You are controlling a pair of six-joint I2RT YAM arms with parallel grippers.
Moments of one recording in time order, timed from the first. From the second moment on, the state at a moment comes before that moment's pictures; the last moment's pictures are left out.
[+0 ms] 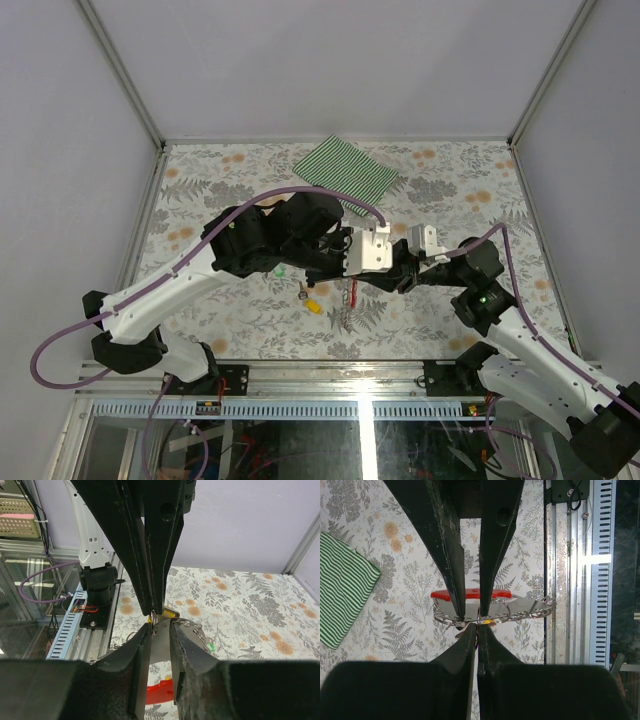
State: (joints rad) left arm -1.09 1.47 1.84 -1.17 0.25 0.49; right arm 0.62 0.79 0.57 0.44 -0.91 0.06
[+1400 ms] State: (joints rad) left arm -1.11 1.06 1.42 -0.67 0.29 0.36; right arm 0.66 0.76 0.67 0.44 -0.98 0.11
